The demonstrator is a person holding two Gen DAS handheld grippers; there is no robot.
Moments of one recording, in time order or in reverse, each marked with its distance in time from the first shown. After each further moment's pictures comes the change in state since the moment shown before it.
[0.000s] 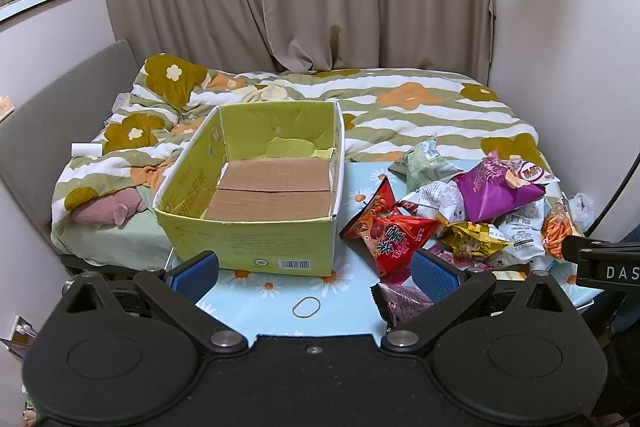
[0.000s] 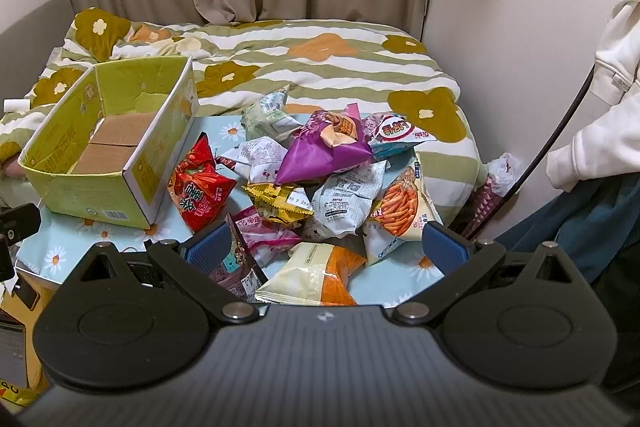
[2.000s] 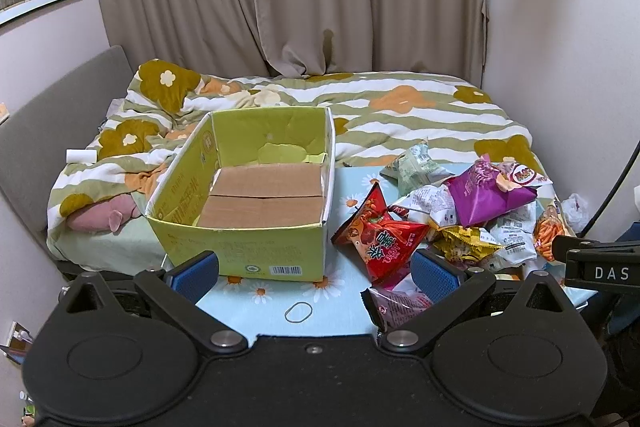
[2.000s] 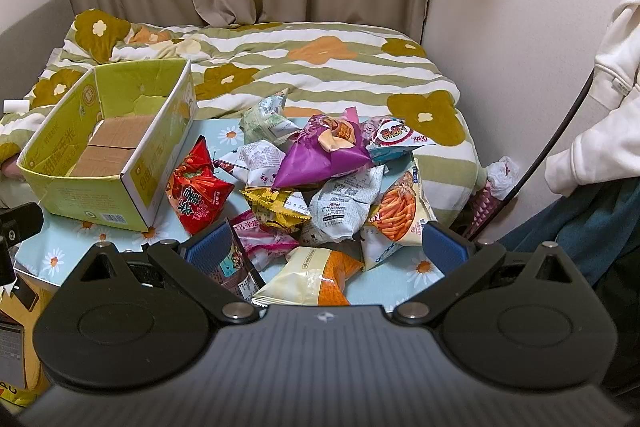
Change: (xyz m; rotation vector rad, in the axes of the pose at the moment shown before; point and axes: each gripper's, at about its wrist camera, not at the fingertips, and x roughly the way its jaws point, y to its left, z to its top) left arm -0.004 -0.006 0.002 0.009 -0.016 -0.016; right arm 0.001 -0.001 0.002 -0.006 -0.008 -0.006
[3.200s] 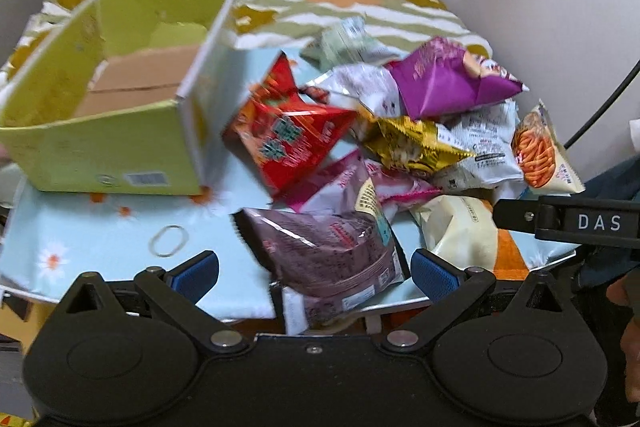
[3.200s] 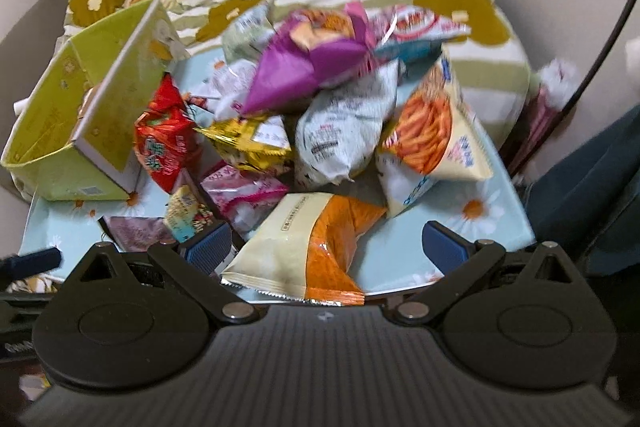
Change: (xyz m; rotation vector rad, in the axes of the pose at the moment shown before) left arm 0.137 -0.071 -0.043 -0.003 0.307 -0.204; right arm 0.126 -0.051 -0.030 0.154 0.263 0.168
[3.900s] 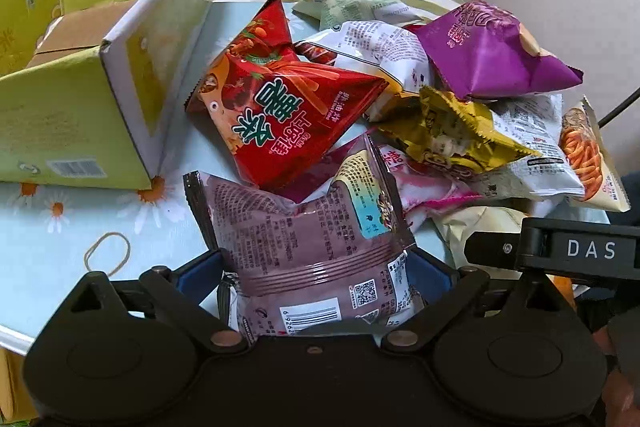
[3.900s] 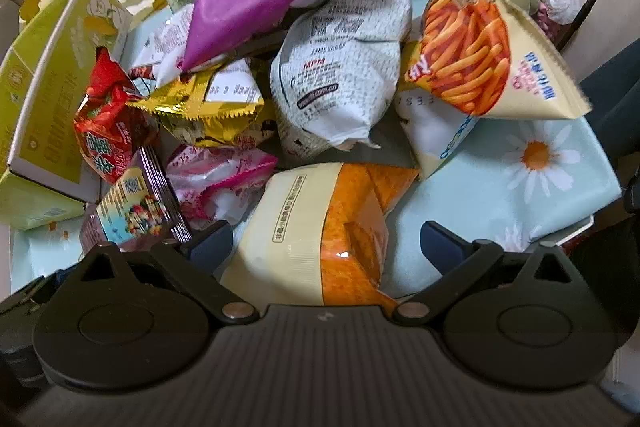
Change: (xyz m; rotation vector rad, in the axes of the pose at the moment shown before) left arm 0.077 0.018 0.014 -0.038 0.077 -0.070; right arm 0.073 0.005 0.004 0.155 0.171 -0.019
